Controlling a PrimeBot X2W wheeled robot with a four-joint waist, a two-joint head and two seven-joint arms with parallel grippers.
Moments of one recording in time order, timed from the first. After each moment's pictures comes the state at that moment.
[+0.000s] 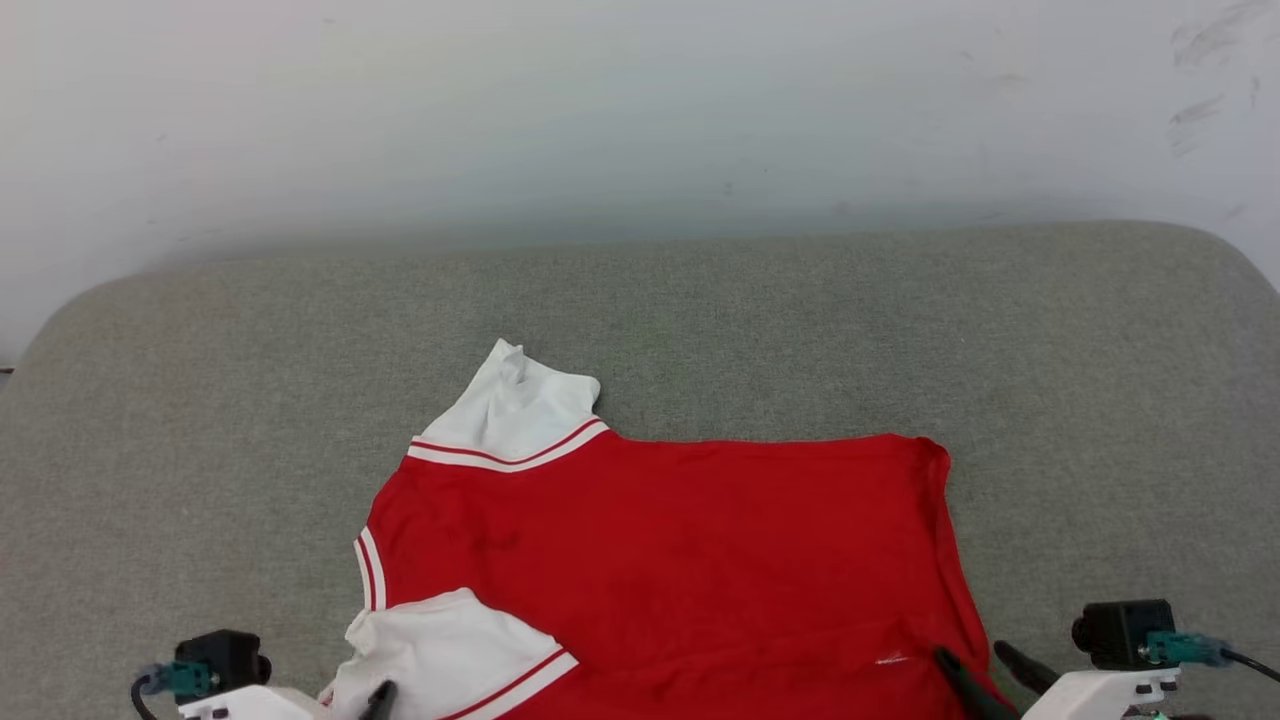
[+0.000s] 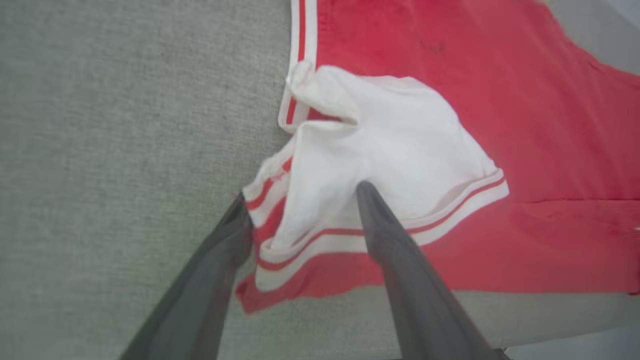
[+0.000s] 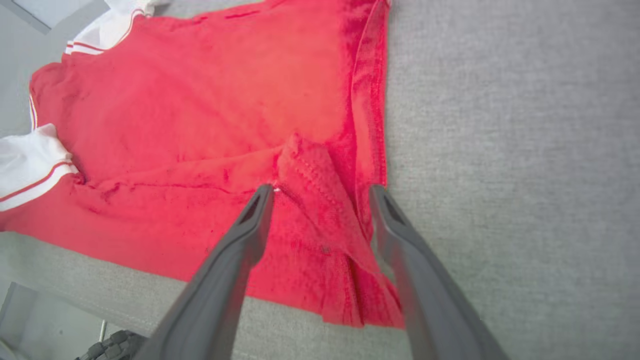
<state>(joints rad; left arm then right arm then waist) 0.12 0.47 -0.30 0.06 -0.88 0.22 0.32 0.11 -0.19 0.09 0.11 0.46 0.13 0.39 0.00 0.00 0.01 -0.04</state>
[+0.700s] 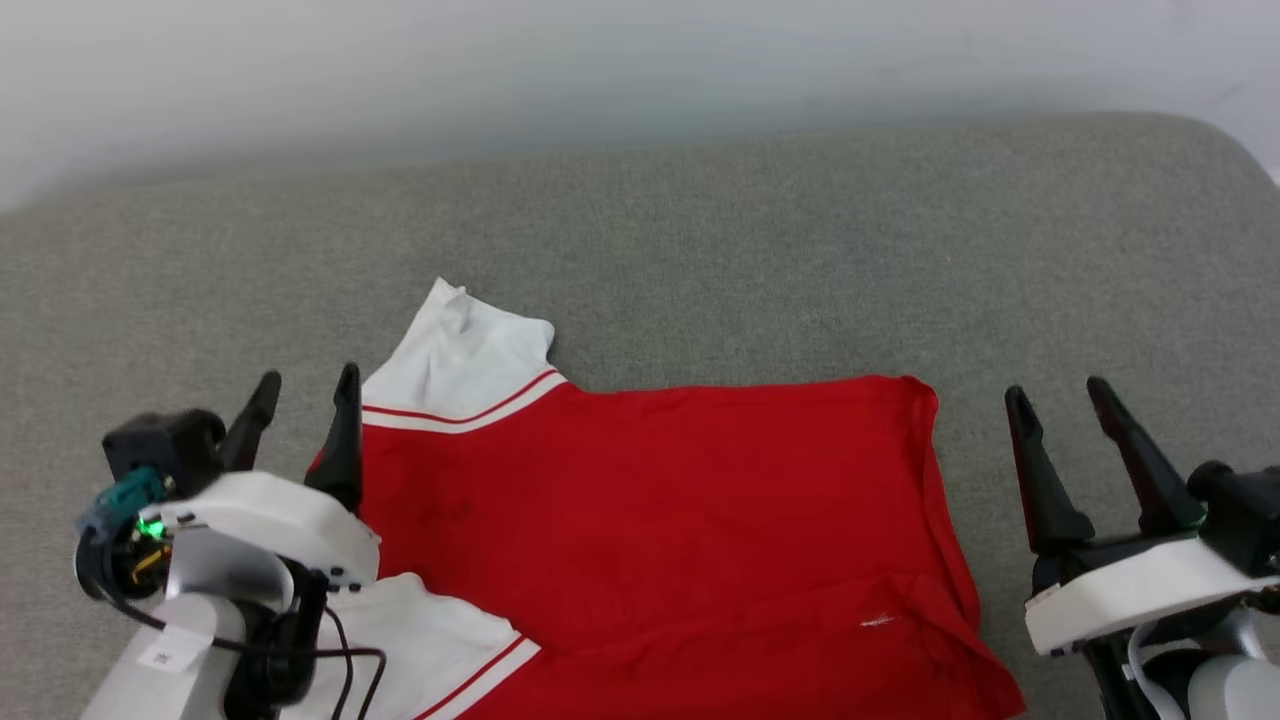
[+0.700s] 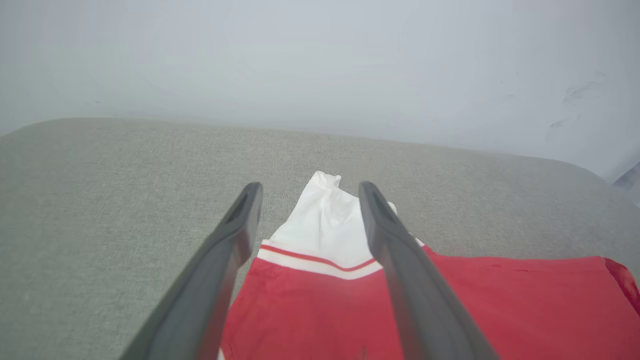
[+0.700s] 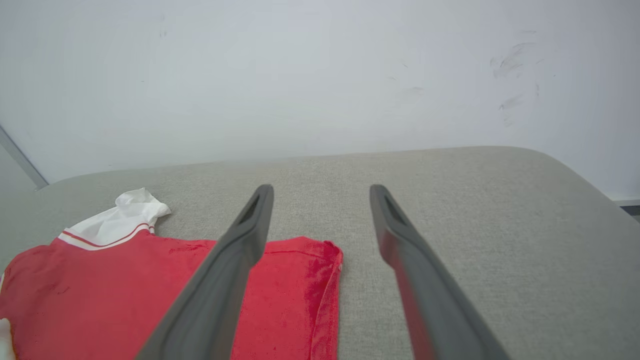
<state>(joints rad) -0.20 0.44 -0.28 0.02 -0.65 0.22 -0.03 -0.03 -0.09 -0.02 -0.12 0.25 0.13 0.01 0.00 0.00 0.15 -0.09</state>
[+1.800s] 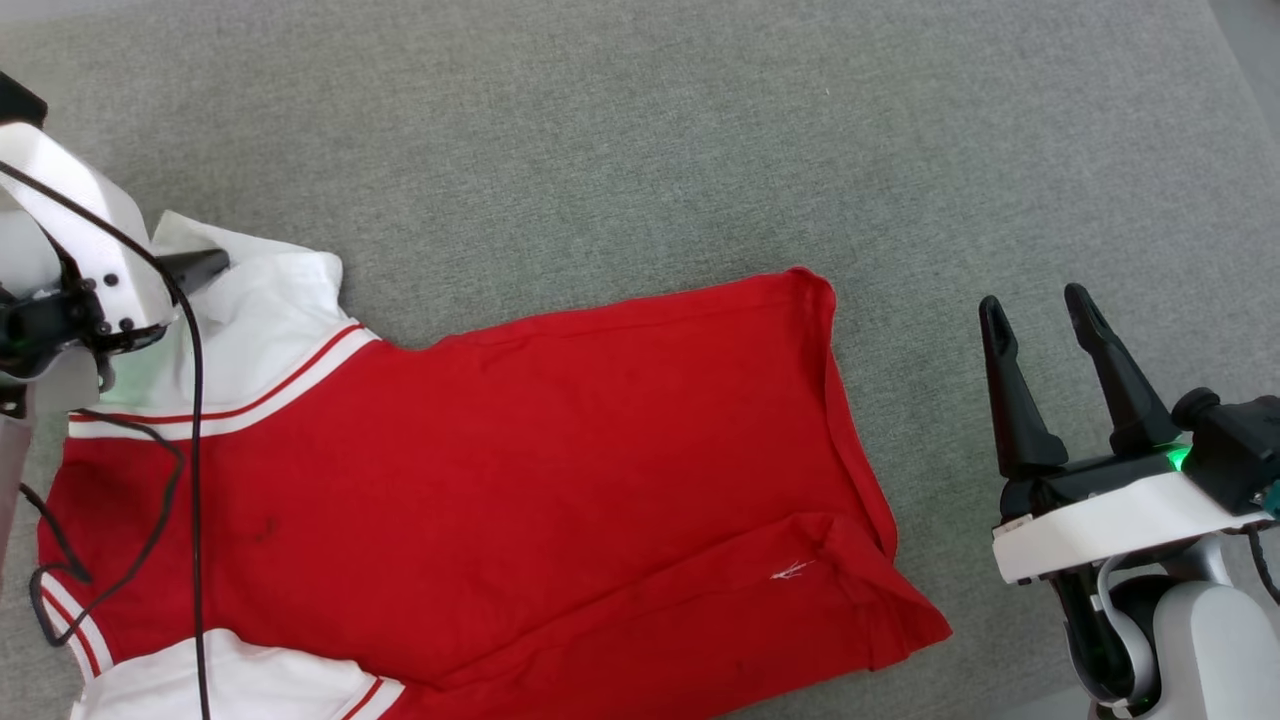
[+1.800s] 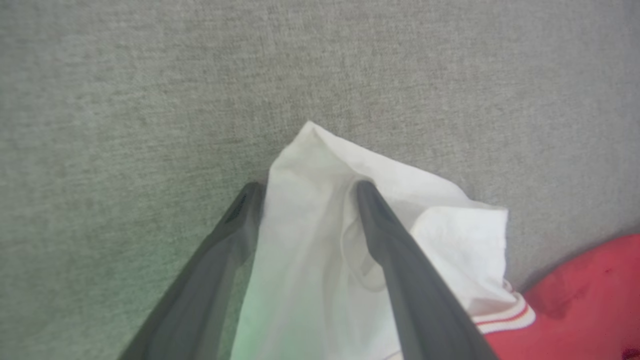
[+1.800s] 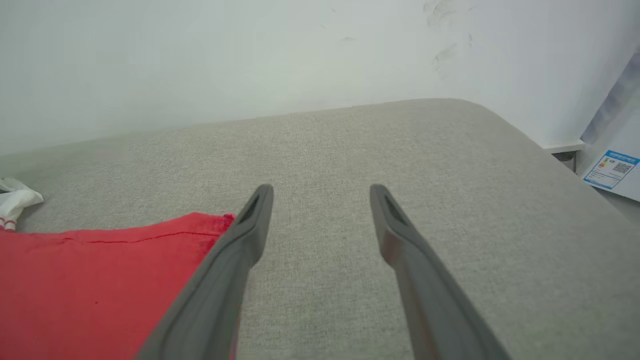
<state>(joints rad) -0.82 0.65 -0.33 0.44 -0.92 0.12 0.93 -0.18 -0.06 0.01 -0.09 0.23 0.13 -0.05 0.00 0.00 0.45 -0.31</state>
